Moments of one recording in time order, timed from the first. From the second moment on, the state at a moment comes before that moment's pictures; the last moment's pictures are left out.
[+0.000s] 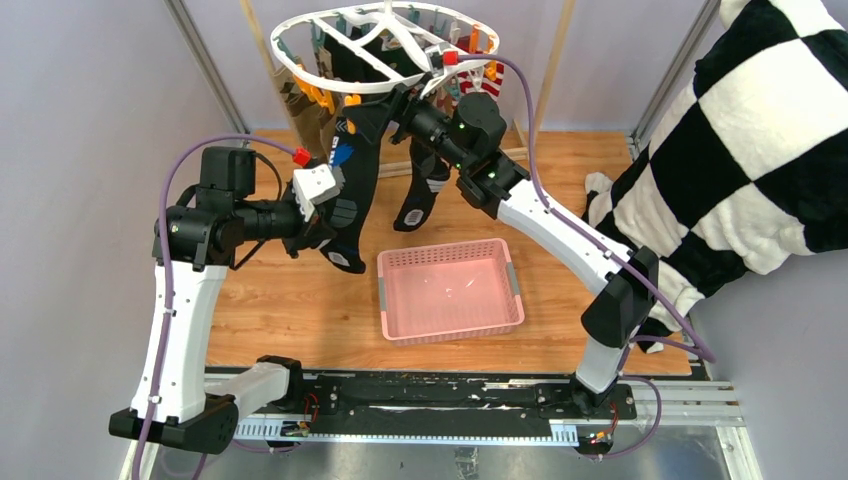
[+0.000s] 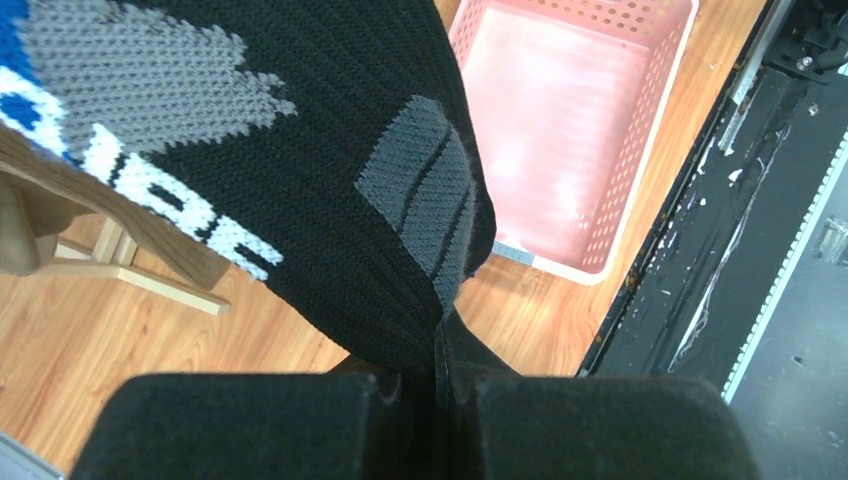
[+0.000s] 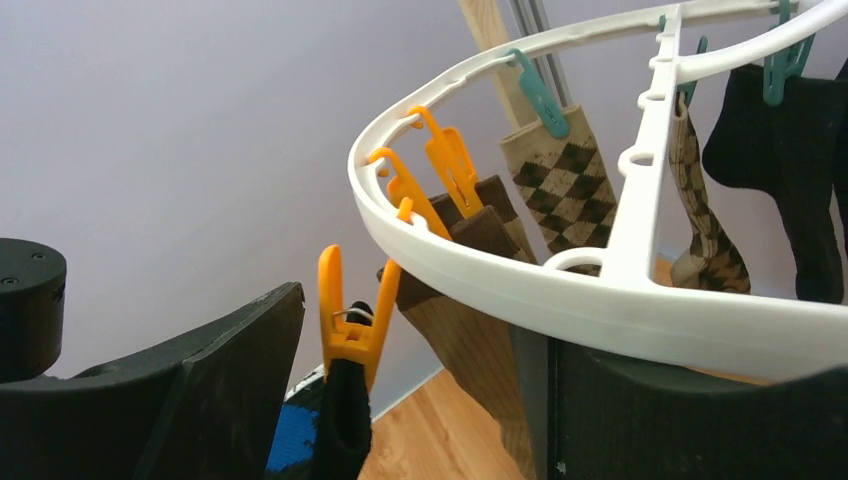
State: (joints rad) left arm -0.15 1.09 1.57 -1.26 0.71 0.68; right arm 0.79 1.75 1.79 0.28 -0.20 0.51
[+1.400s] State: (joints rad) left arm -0.15 1.07 1.57 -1.29 0.70 0.71; right arm 0.82 1.69 1.59 0.37 -0.17 0.68
